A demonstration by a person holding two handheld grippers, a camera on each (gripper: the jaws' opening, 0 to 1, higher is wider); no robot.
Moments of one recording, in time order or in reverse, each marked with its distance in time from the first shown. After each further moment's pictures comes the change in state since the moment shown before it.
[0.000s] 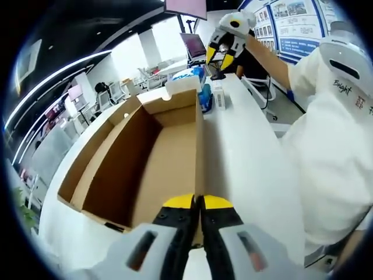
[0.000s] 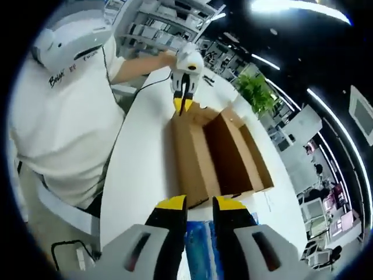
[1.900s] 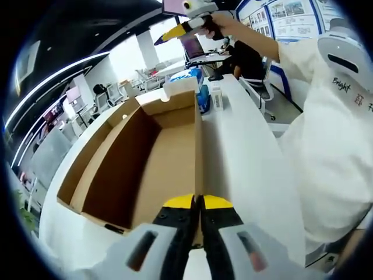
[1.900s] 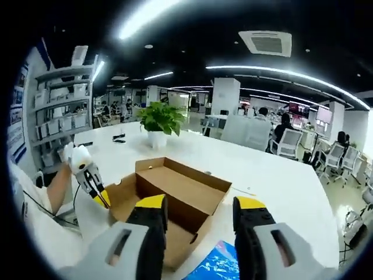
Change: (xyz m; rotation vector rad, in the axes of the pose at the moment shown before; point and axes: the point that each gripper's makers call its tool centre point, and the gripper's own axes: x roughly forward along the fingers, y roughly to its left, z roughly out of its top) left arm 0.000 0.001 0.000 0.027 -0.010 -0.014; right arm 0.024 -0.136 0.008 0.783 -0.060 -0.343
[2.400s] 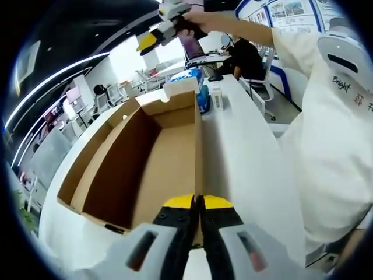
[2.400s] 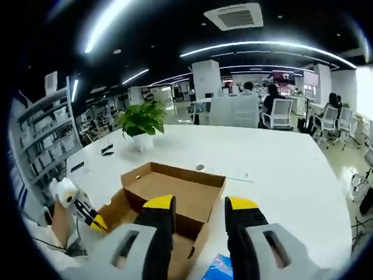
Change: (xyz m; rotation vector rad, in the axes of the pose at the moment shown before) left arm 0.000 0.000 0.001 -0.004 -0.003 0.000; right arm 0.045 -0.043 0.020 0.122 0.114 -0.129
